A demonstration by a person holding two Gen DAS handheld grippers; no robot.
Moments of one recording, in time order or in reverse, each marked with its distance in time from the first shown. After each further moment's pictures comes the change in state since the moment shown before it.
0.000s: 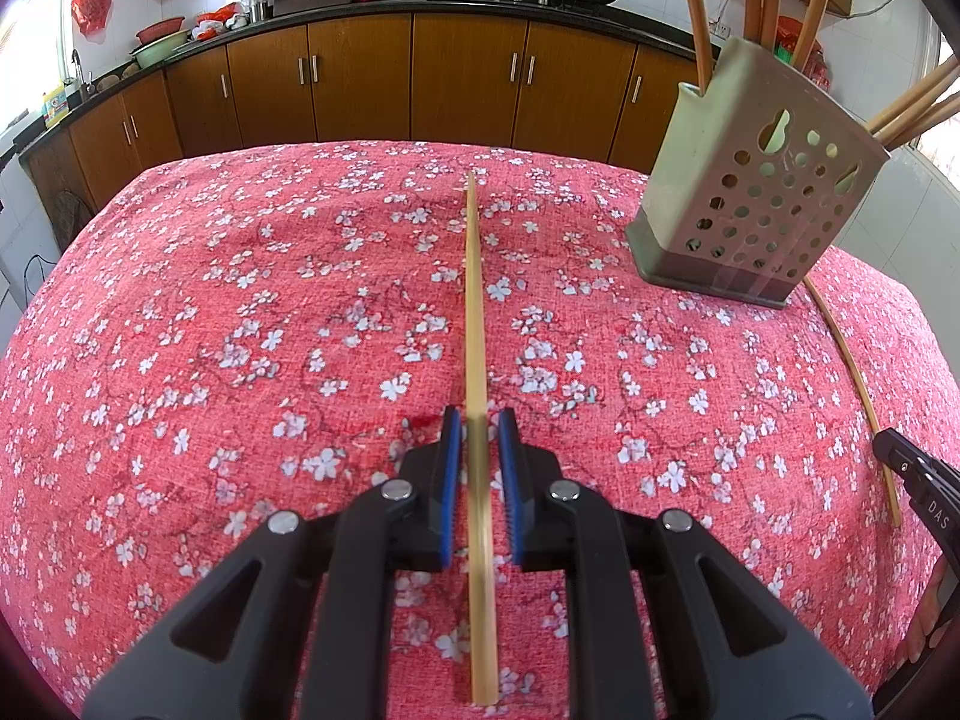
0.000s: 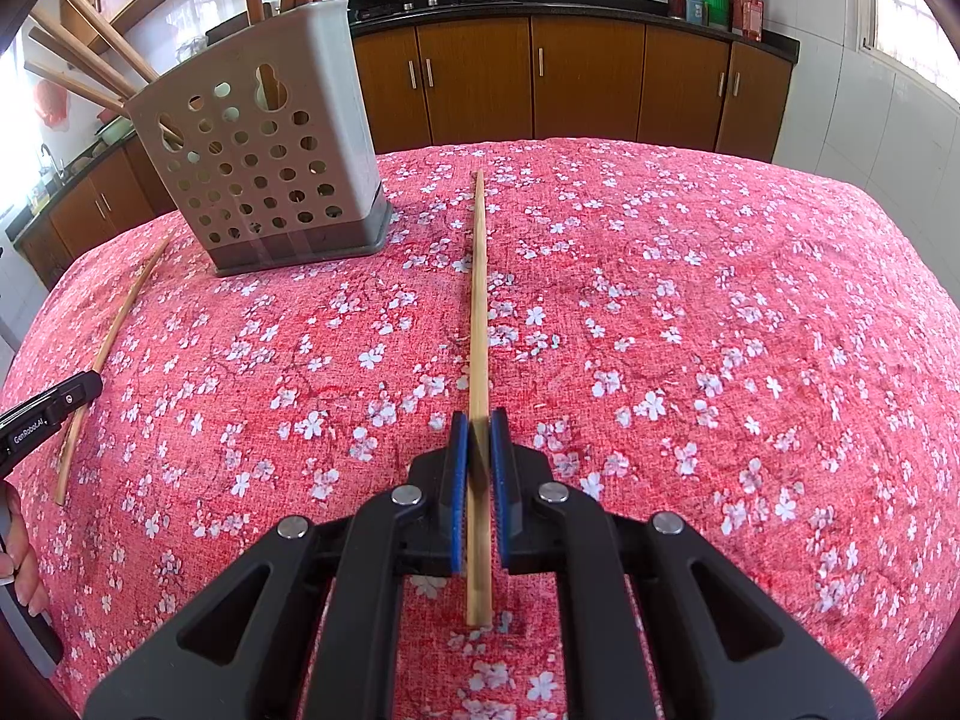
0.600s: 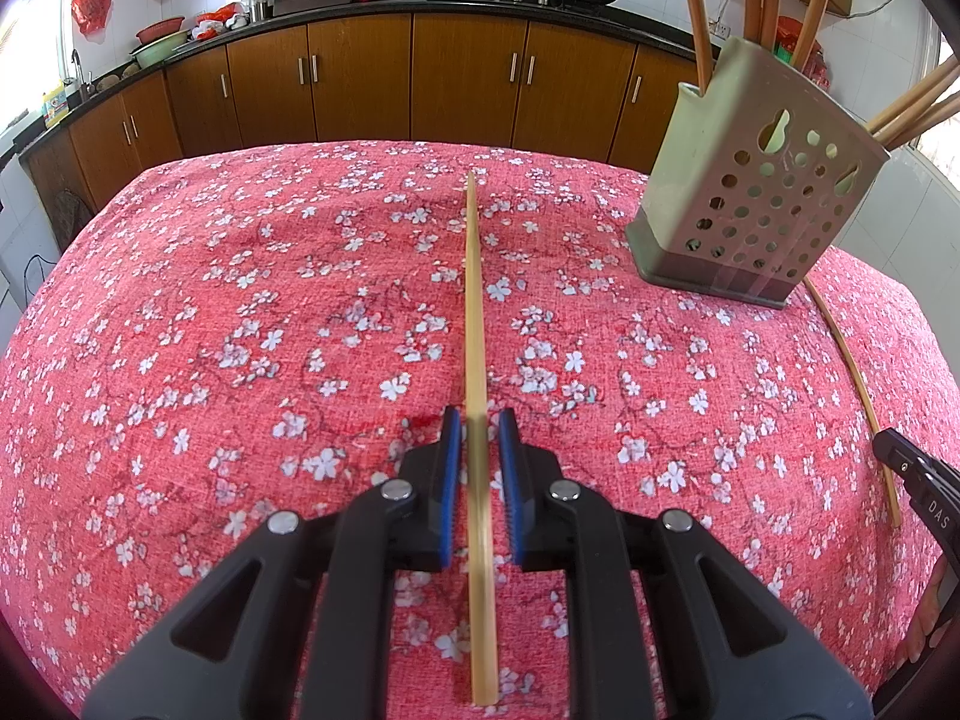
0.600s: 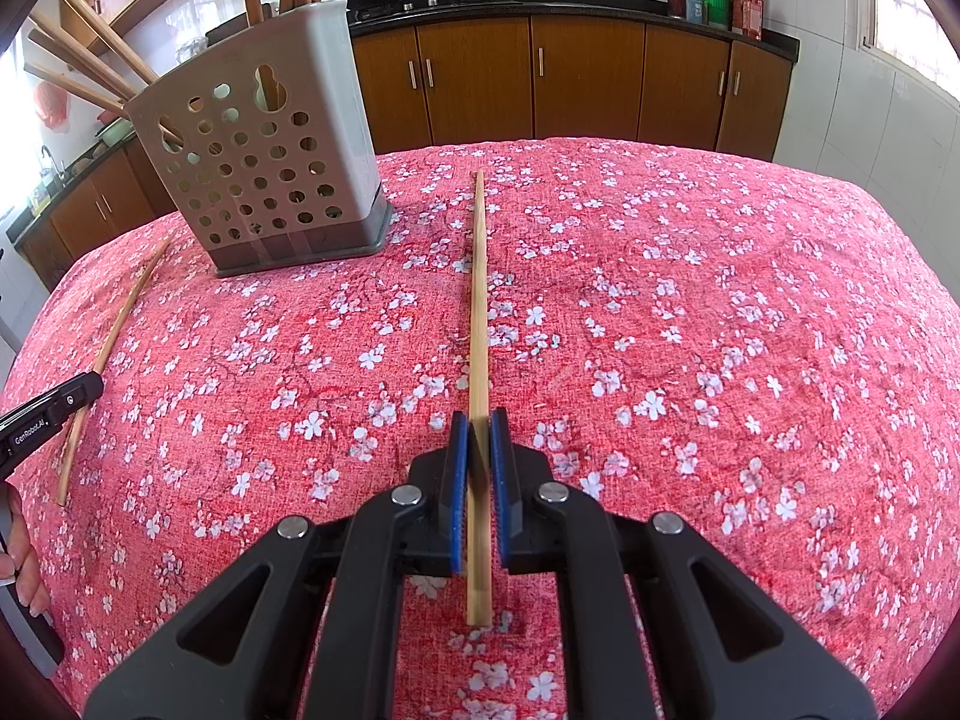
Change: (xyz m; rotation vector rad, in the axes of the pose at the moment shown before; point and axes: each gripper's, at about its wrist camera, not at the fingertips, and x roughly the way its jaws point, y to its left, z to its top) left arm 0.000 0.001 0.000 0.000 0.000 0.000; right arm 0.000 0.000 0.001 0.002 0.000 0.000
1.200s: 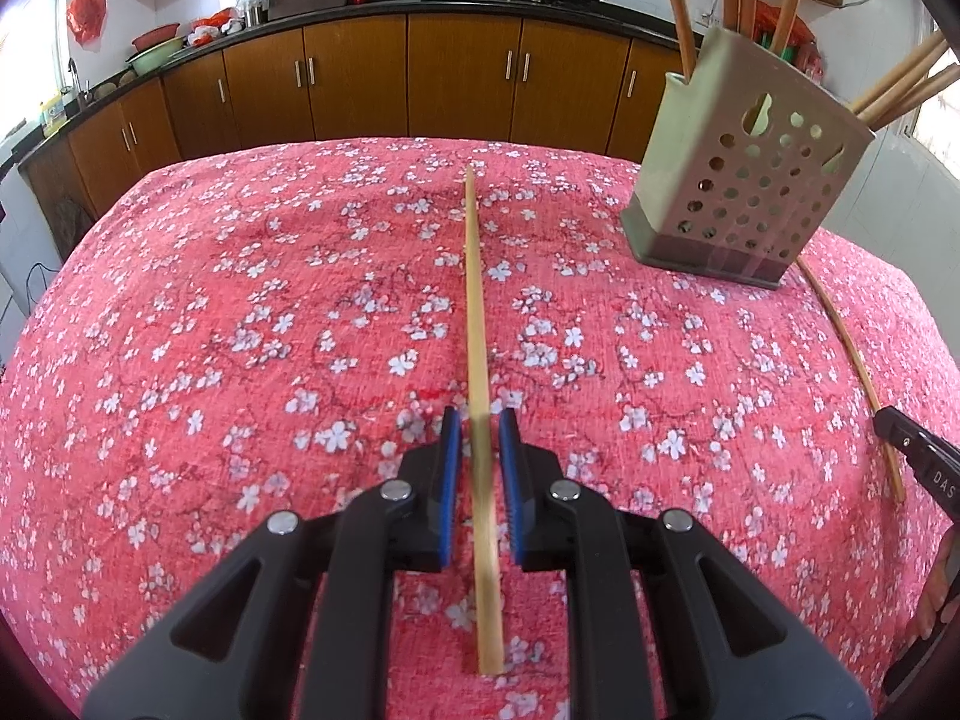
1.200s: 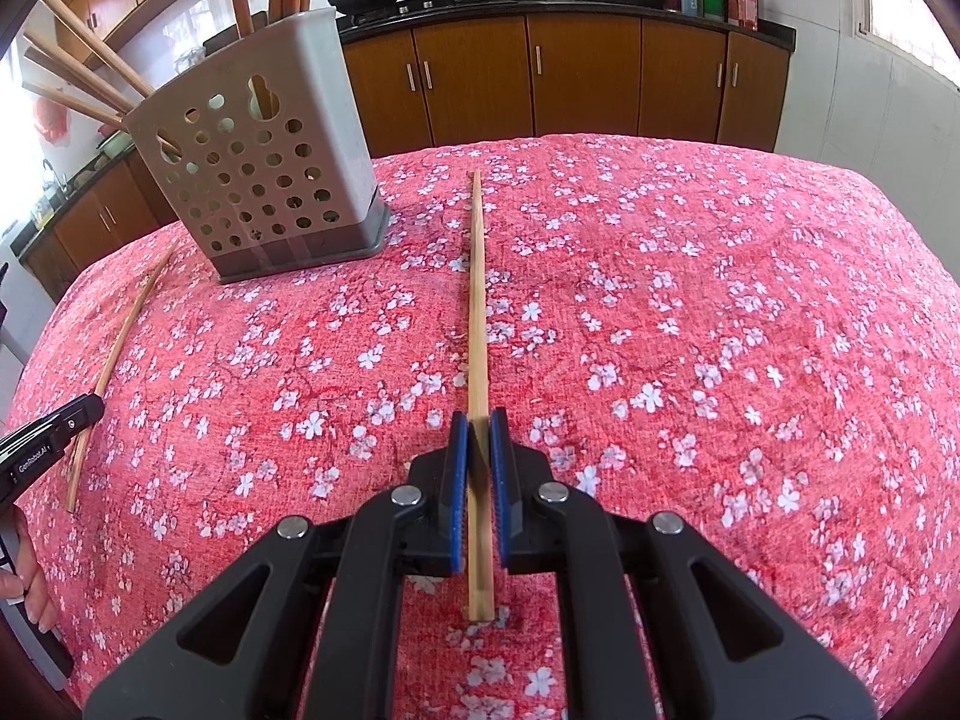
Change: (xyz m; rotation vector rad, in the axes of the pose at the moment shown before) left arm -0.008 -0.010 -0.009 0.024 0.004 0.010; right arm -0.001 0.000 0.000 0.035 -0.001 0.028
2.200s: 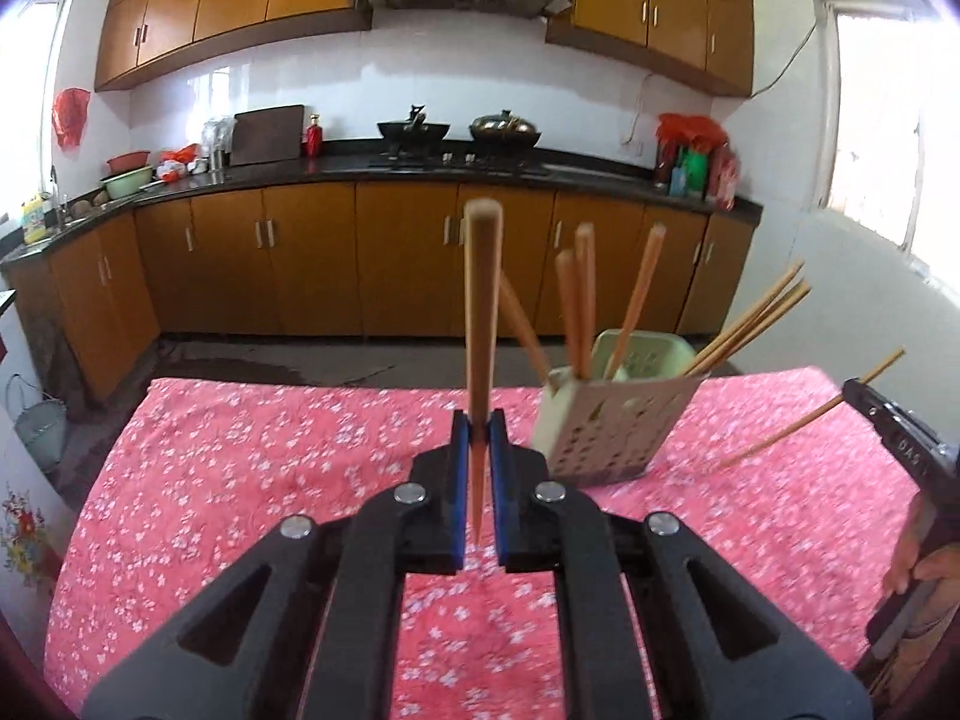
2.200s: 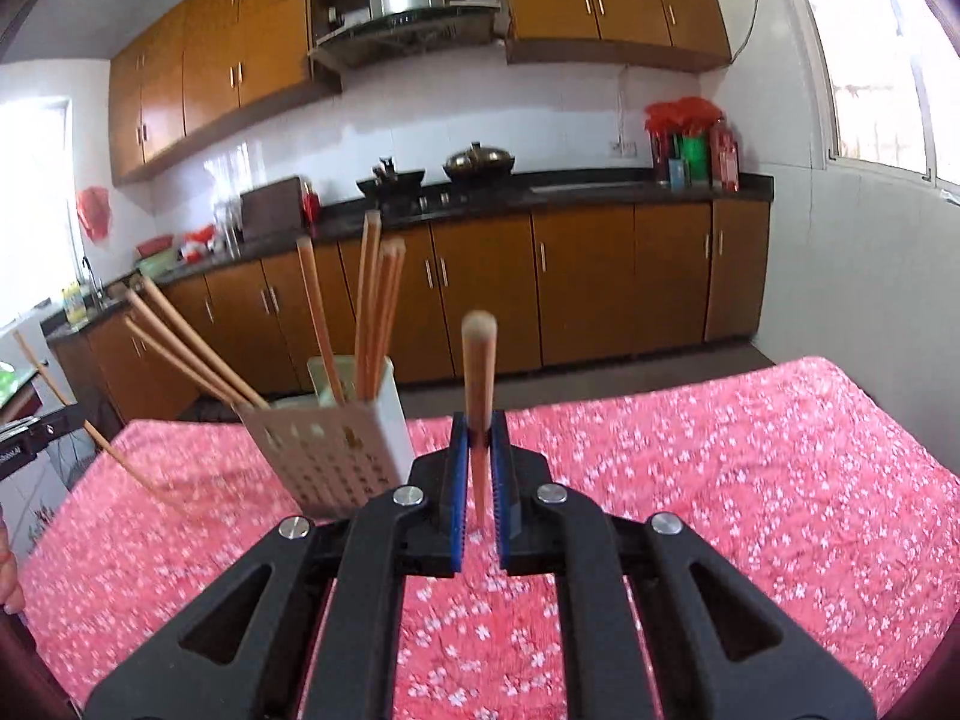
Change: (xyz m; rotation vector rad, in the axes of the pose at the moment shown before) left arm -0.157 -0.002 0.086 0.079 -0.349 -0.149; right arm -0.144 0.005 0.070 -0.011 -0.459 0.048
